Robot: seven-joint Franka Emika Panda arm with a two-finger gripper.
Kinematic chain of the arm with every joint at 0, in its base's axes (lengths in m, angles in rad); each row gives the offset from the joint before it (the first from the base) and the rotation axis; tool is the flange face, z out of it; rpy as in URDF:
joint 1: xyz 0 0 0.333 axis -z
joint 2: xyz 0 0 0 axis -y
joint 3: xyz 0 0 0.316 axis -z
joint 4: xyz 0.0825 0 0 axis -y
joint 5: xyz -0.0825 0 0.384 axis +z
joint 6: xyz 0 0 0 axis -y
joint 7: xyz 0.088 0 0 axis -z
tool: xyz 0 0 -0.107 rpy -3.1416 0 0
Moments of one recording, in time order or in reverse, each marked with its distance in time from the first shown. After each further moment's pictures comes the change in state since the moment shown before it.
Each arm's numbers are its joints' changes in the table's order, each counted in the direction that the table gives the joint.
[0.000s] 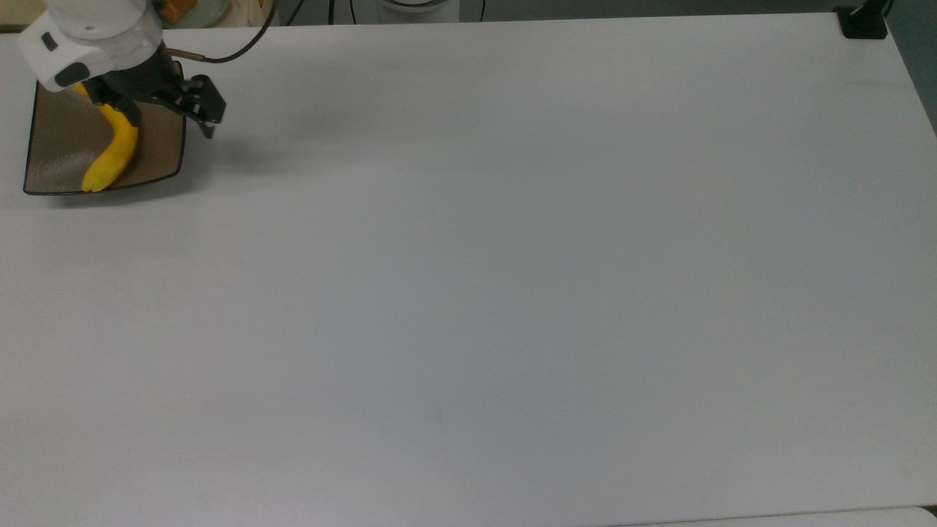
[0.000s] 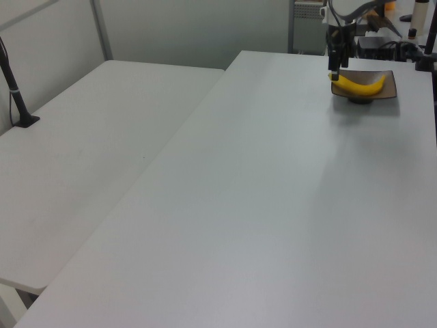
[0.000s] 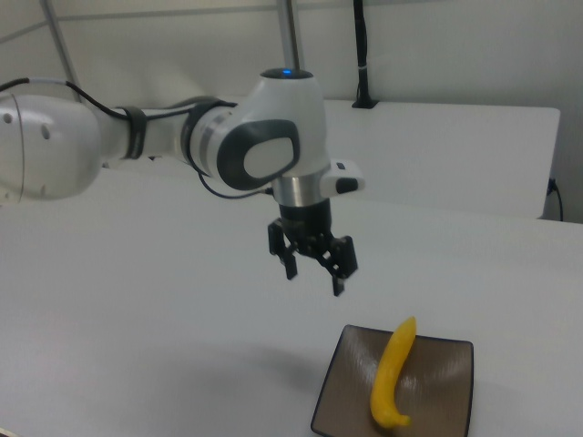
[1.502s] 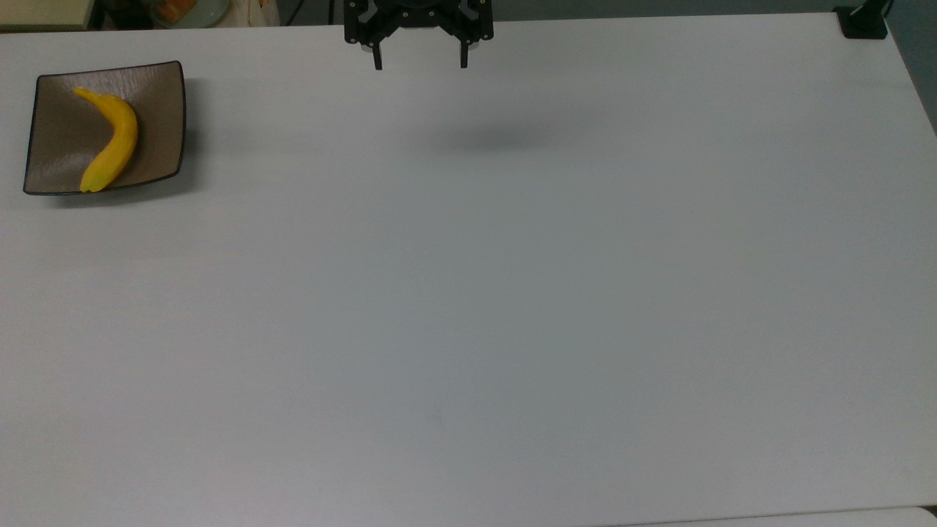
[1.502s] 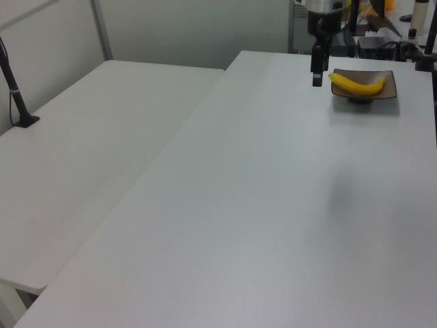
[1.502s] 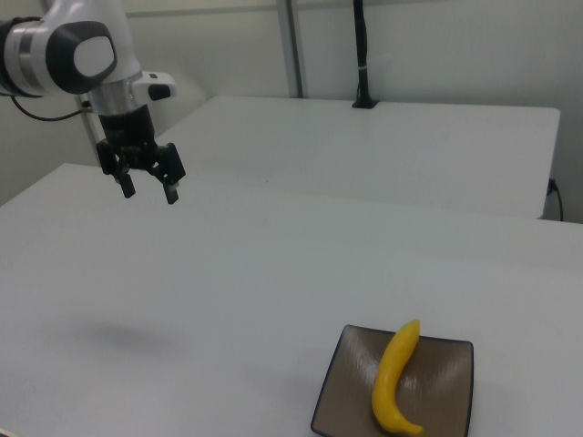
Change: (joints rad) arm 0.166 0.237 -0.702 0.002 -0.072 -0.205 0.343
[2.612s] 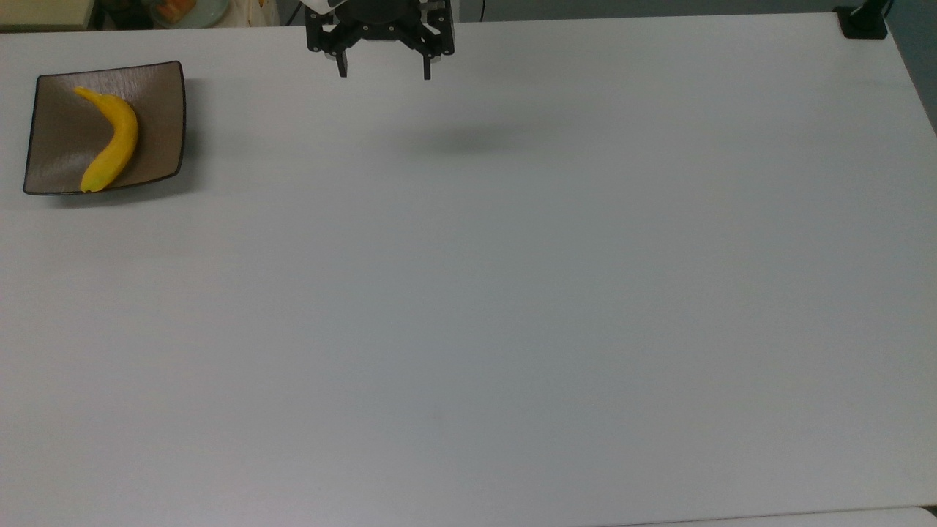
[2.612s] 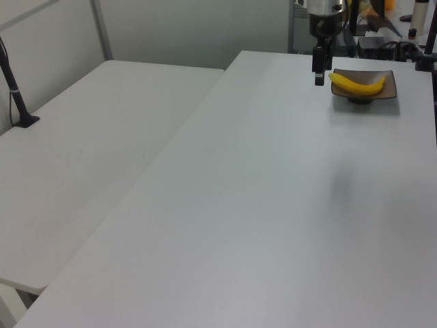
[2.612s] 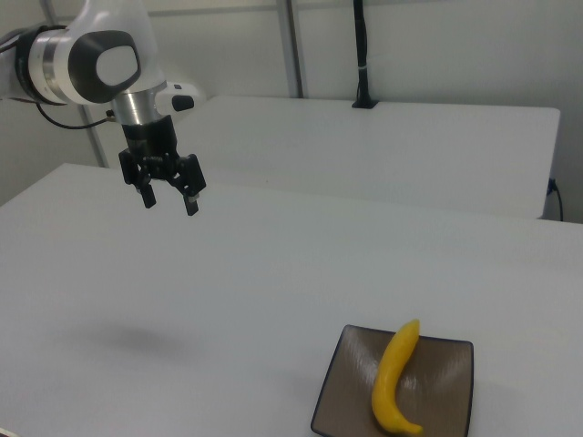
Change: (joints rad) arm -0.140 -0.015 0.206 -0.011 -0.005 0.000 -0.014
